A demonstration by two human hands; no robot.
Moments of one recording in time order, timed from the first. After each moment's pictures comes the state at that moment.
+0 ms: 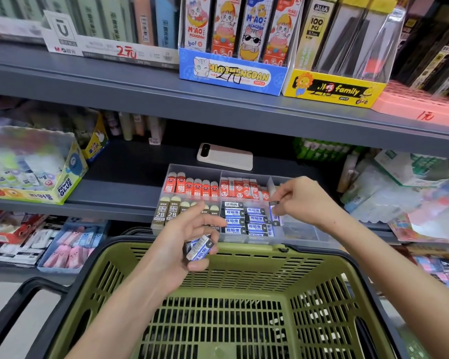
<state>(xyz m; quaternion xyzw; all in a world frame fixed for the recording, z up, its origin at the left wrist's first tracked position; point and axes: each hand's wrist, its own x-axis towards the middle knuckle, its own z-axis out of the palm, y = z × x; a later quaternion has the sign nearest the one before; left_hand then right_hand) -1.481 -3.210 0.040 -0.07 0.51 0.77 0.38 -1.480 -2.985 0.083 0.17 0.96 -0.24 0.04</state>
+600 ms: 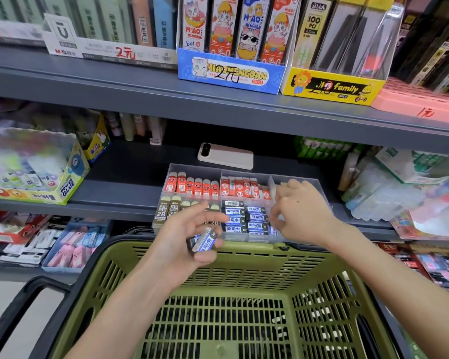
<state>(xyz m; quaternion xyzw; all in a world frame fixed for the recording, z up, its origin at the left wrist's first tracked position) -1.482 -3.206 0.046 -0.10 0.46 0.79 0.39 -1.465 -2.986 0.066 -0.06 0.99 0.14 0.02</state>
